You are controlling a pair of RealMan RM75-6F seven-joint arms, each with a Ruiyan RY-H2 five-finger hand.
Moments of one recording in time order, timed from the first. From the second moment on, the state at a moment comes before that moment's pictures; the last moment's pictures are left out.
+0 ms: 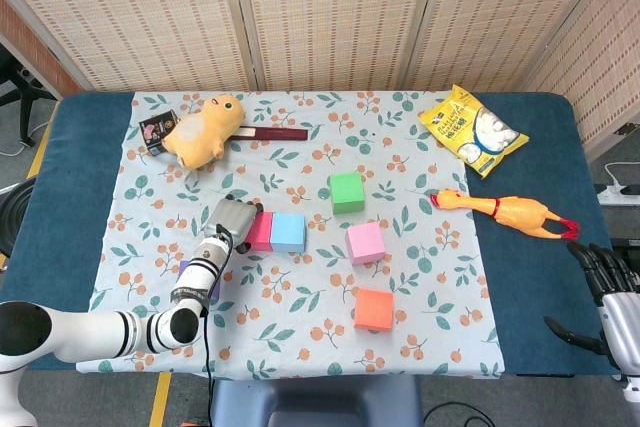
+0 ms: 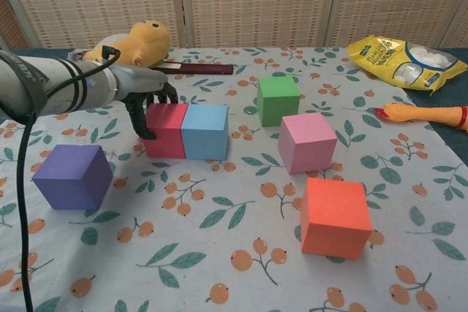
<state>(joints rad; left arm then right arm) -1.17 -1.53 -0.10 -1.48 0.31 0.90 0.78 -0.01 -0.99 0.00 -1.68 -1.63 1.60 0.24</state>
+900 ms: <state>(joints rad) -1.17 -1.49 -0.11 -1.57 0.26 0.91 0.77 -0.01 -0.99 0.00 -1.67 -1.63 1.60 0.26</state>
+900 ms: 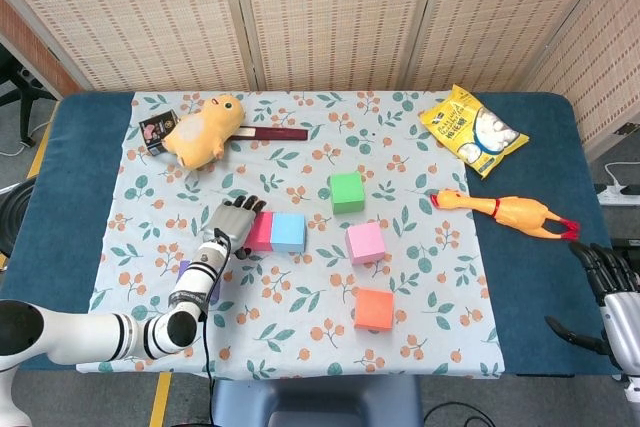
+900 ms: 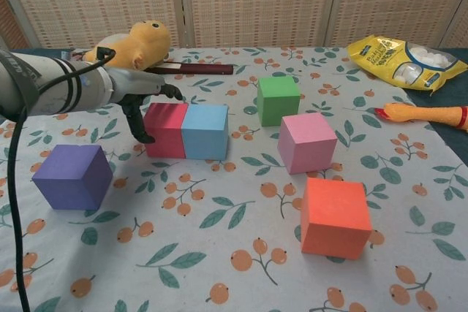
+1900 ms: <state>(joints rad) -0.49 -1.06 0.00 -1.65 1.19 1.39 0.03 0.45 -0.97 0.10 -1.76 -1.55 0.95 0.14</state>
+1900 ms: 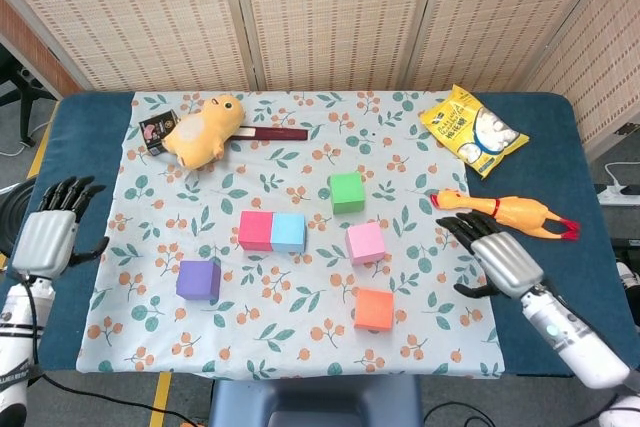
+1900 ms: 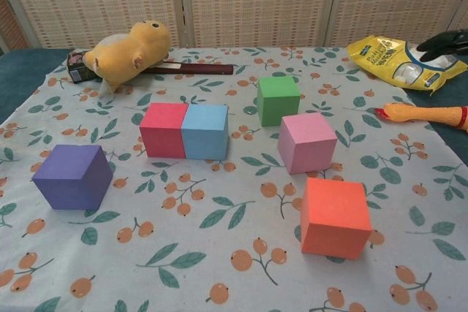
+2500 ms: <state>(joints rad) -0.22 -1.03 0.10 -1.56 1.44 1.57 -0.18 0.69 -1.19 0.14 -1.66 -1.33 0.72 -0.21</state>
